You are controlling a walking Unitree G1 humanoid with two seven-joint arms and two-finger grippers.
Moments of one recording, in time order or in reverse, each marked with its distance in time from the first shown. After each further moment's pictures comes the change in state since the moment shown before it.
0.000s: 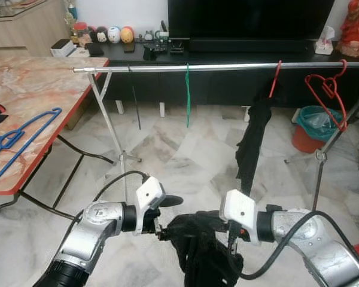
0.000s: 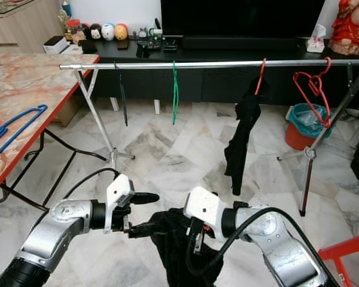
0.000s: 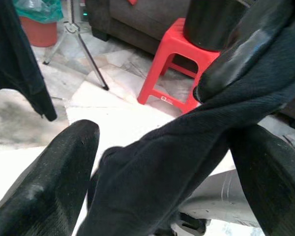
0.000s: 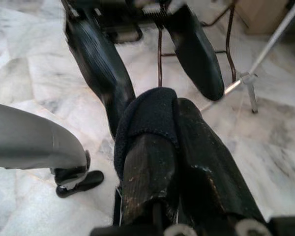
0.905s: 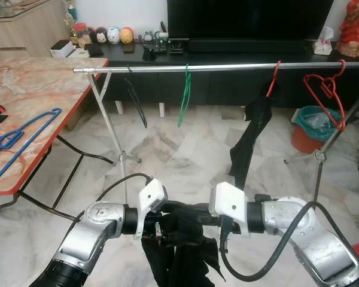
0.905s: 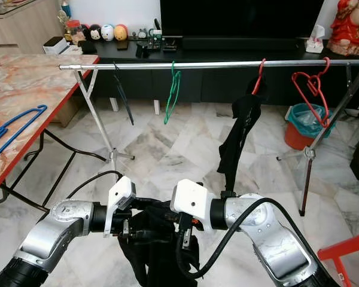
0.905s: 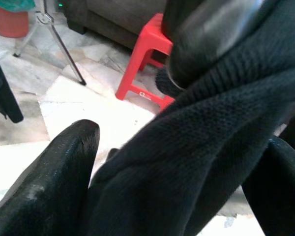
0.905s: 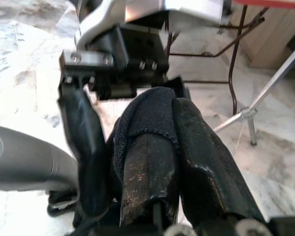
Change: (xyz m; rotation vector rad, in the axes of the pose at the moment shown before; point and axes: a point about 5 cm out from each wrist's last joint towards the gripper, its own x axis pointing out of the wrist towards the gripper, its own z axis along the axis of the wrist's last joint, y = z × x) left arm -0.001 -0.009 0.002 -0.046 0.021 -0.102; right arm 0.012 -0.006 0.031 -0.078 -0.089 0.037
